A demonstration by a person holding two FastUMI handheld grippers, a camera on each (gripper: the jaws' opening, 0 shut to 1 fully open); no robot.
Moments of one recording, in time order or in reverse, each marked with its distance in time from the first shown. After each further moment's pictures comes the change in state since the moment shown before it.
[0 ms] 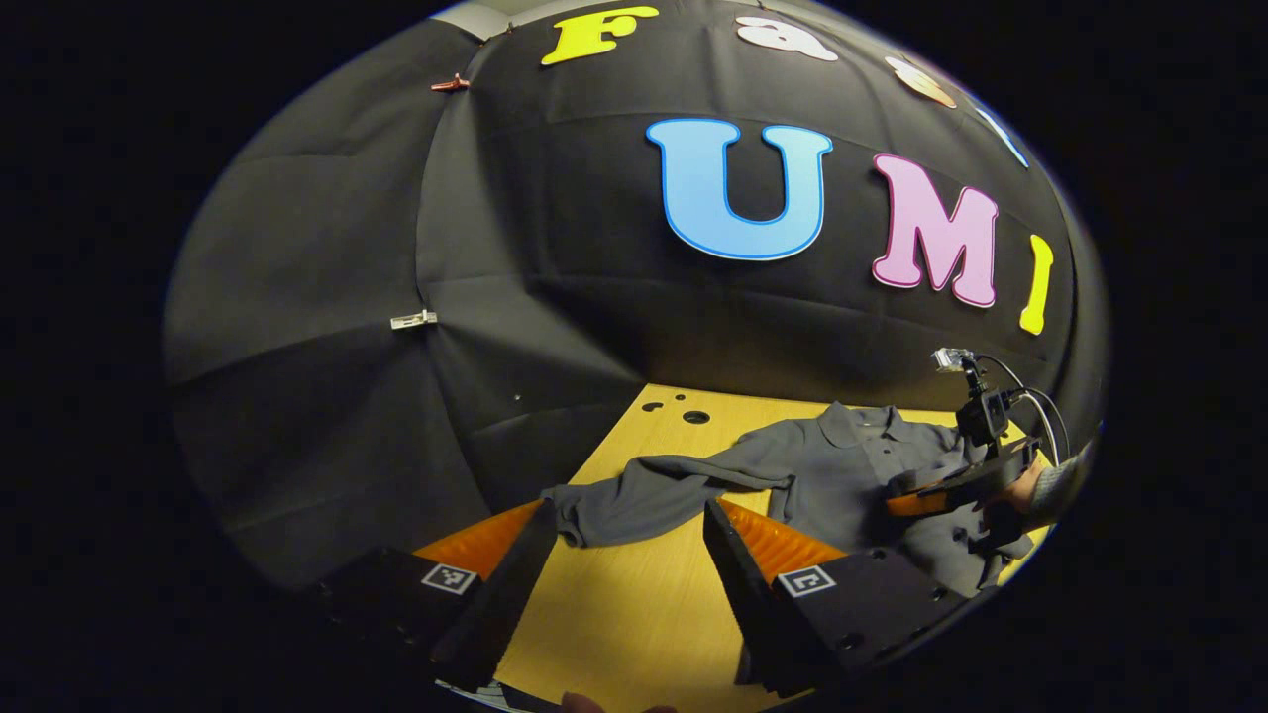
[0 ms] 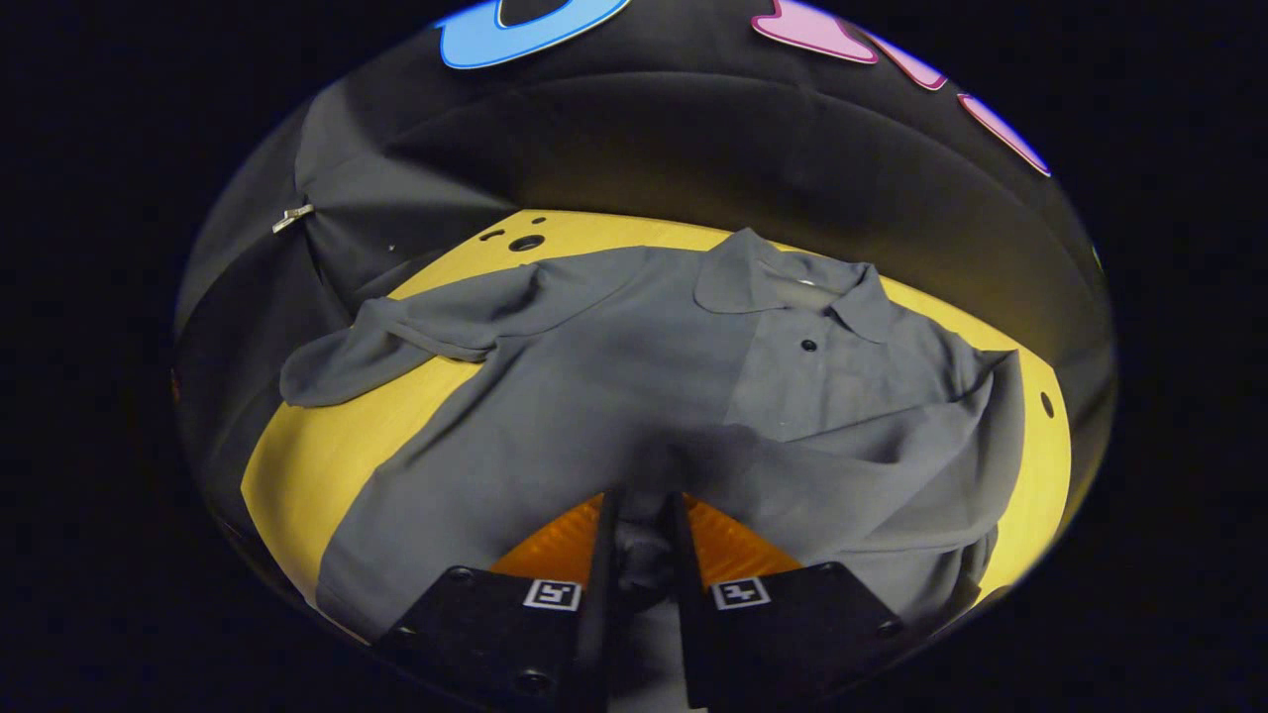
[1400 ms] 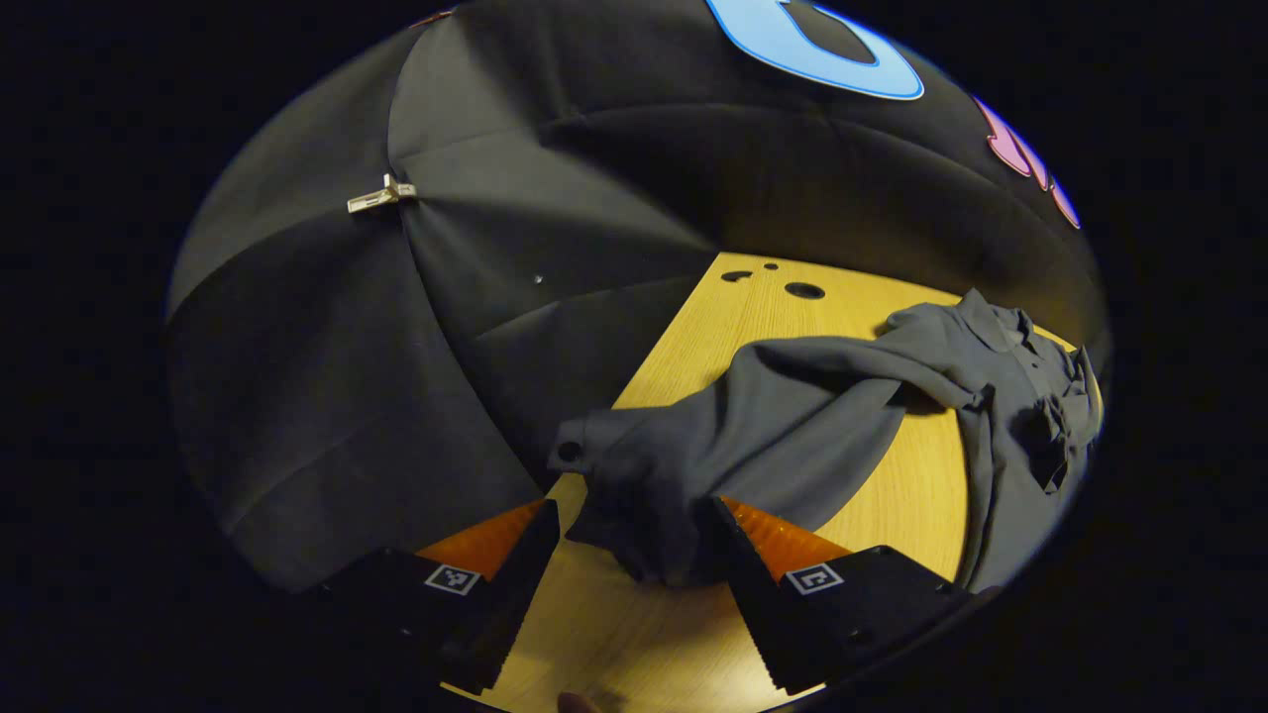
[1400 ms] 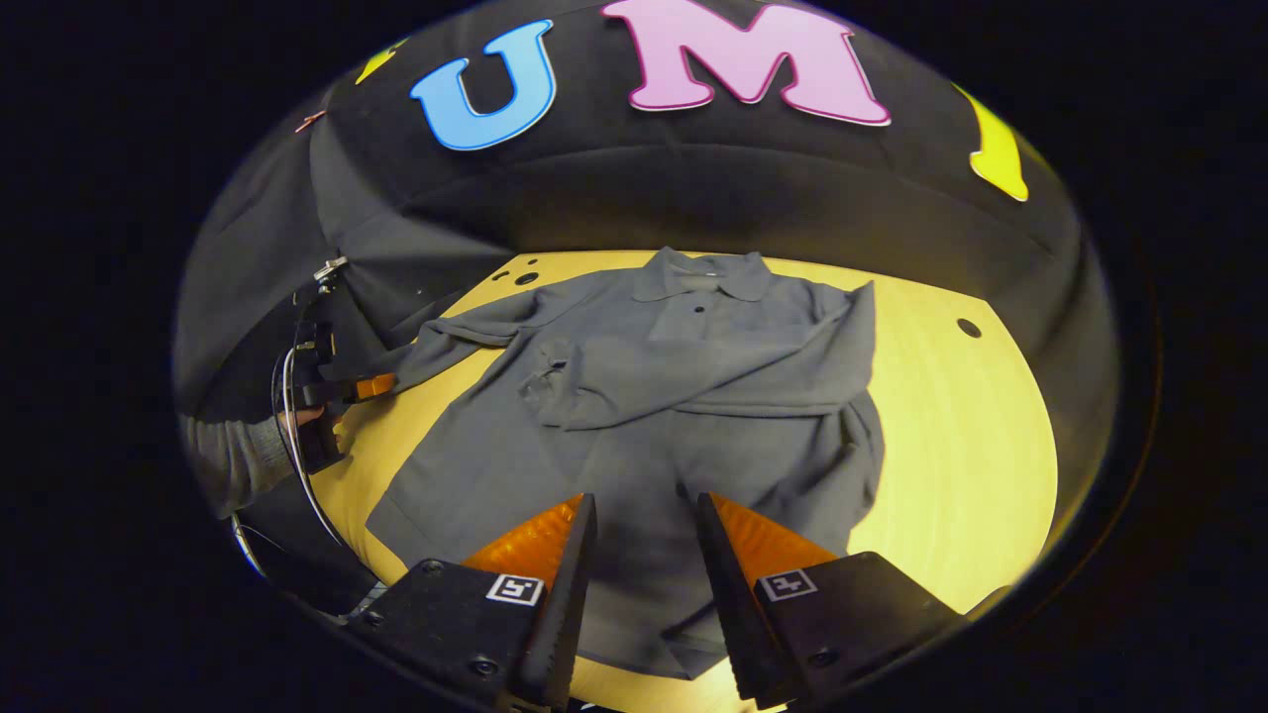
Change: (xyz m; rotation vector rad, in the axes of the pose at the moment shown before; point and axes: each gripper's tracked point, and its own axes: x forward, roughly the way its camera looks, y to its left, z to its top) left arm 0.179 0.065 -0.136 0.021 0.352 0.144; right arm -0.200 -0.078 -0.079 0.133 -0.101 -0.033
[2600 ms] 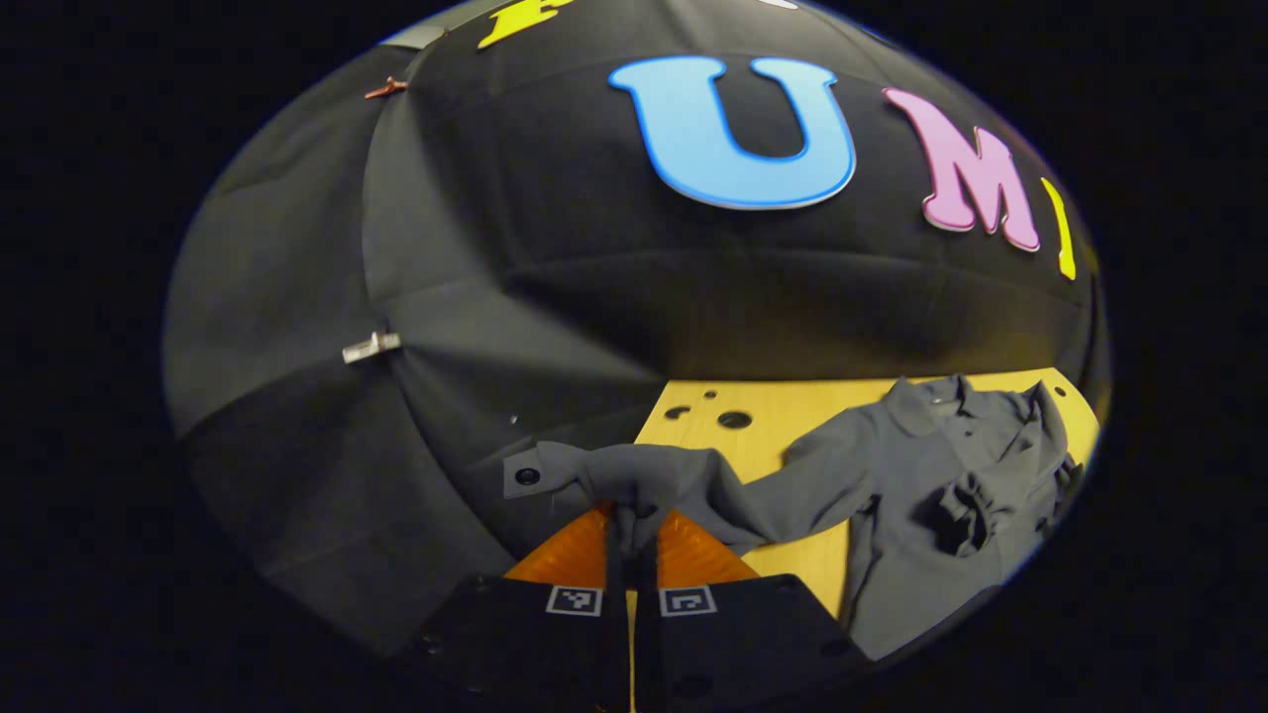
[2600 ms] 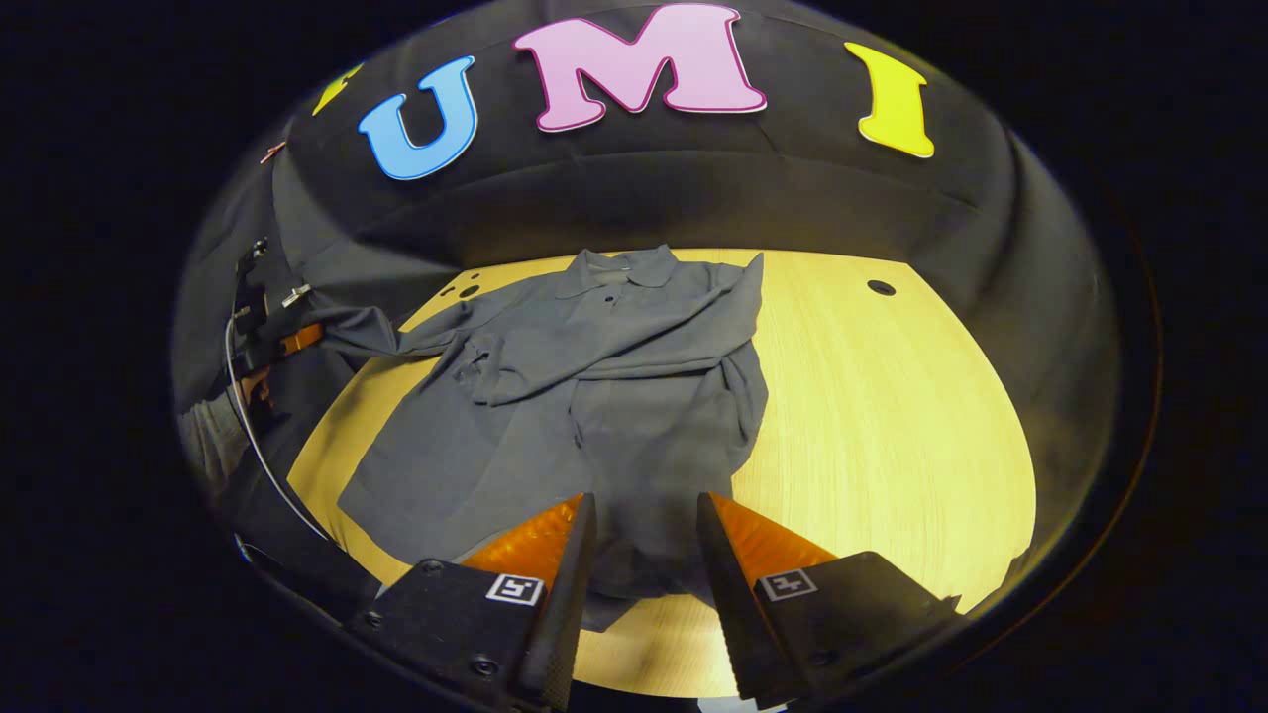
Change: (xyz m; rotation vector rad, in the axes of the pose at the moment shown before) left arm -0.119 -0.068 0.142 0.104 -0.366 -0.073; right arm -0.049 -0.069 -0.033 0.081 -0.030 -0.098
